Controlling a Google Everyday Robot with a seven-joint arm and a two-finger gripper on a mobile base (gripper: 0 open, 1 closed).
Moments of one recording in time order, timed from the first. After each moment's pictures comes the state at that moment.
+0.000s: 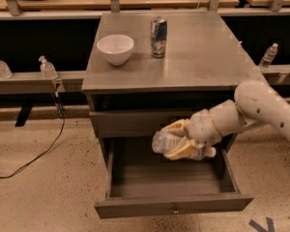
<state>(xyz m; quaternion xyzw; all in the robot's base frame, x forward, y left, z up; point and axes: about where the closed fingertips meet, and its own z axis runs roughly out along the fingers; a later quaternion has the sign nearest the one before) 0.499 -0.084 0.710 -0.67 0.59 0.31 0.32</state>
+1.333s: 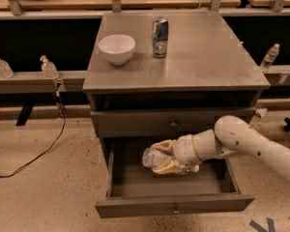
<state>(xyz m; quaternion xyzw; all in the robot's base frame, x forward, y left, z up) 0.507 -0.052 0.608 -0.66 0.59 0.28 0.37</state>
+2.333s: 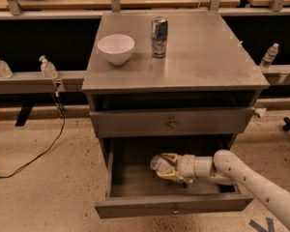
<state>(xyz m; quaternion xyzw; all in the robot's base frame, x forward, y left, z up) 0.579 -0.088 0.440 -0.56 0.63 0.27 0.46</state>
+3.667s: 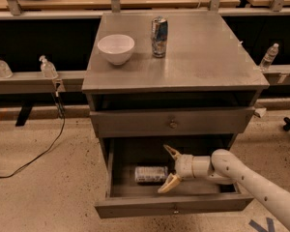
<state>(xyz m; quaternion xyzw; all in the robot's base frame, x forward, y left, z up) 0.577 -0.079 0.440 -0.57 0.63 0.28 0.46</state>
